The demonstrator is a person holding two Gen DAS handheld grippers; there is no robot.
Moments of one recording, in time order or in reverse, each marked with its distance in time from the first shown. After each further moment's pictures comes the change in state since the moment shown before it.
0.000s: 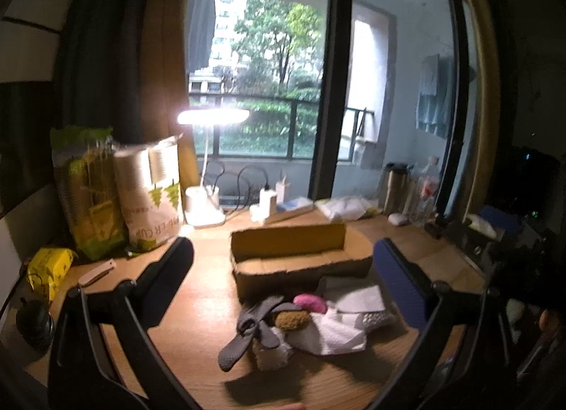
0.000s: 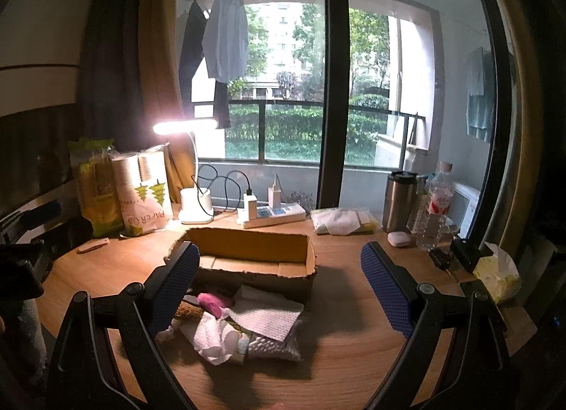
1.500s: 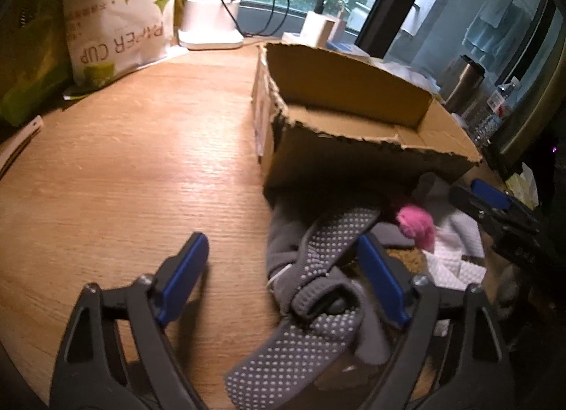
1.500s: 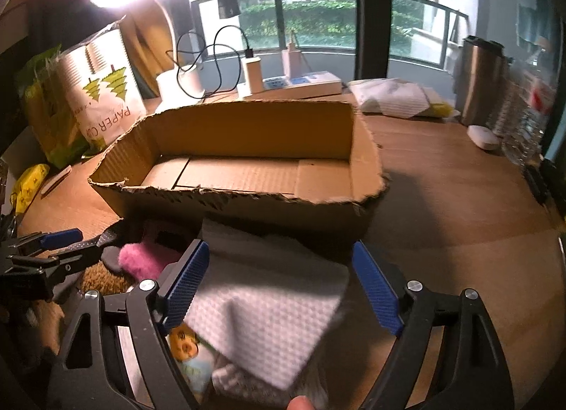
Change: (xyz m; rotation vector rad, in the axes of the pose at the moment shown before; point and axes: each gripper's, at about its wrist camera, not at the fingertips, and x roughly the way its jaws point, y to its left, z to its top) left arm 0.197 0.069 -0.100 -0.206 0.613 -0.031; right arm 0.213 -0.006 -0.076 0.034 0.468 0.147
